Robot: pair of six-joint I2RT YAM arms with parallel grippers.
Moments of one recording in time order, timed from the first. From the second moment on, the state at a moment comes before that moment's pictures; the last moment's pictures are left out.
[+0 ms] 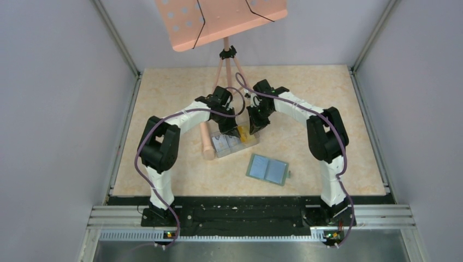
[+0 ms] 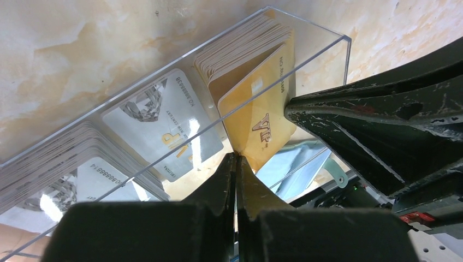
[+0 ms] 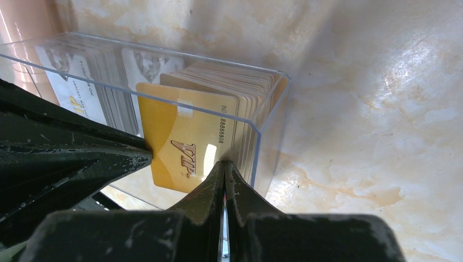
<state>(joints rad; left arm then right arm) -0.50 1.94 1.43 -0.61 0.38 -0.69 0.53 2.09 1.65 -0.78 -0.36 0.21</state>
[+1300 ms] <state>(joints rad) -0.53 2.07 1.61 -0.82 0.33 -0.52 0.53 2.09 1.63 -0.76 -0.41 0.22</state>
